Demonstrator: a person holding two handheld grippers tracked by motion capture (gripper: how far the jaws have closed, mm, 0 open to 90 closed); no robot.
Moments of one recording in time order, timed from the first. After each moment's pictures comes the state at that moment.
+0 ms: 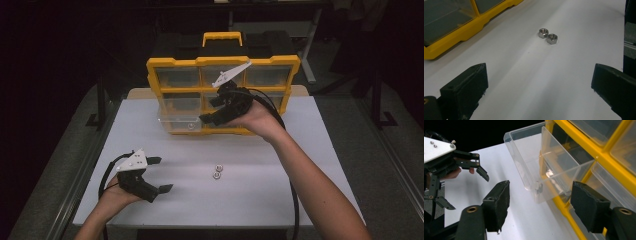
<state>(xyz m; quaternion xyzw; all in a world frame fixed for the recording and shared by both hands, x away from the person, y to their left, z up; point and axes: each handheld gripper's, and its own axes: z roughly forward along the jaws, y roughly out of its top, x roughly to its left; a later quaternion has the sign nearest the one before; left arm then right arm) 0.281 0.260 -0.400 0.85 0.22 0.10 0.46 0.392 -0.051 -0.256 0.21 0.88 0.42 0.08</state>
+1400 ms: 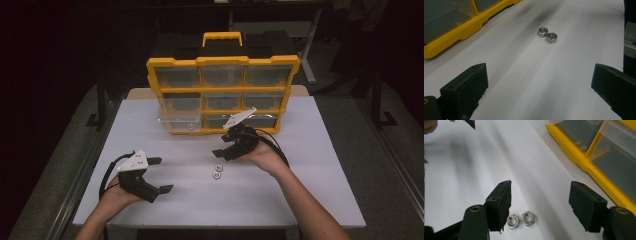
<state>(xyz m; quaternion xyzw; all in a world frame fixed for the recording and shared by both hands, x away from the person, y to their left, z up) 0.280 0.259 -0.402 0.86 0.23 0.10 0.46 0.364 -0.070 -0.367 0.26 0.88 0.39 0.05</state>
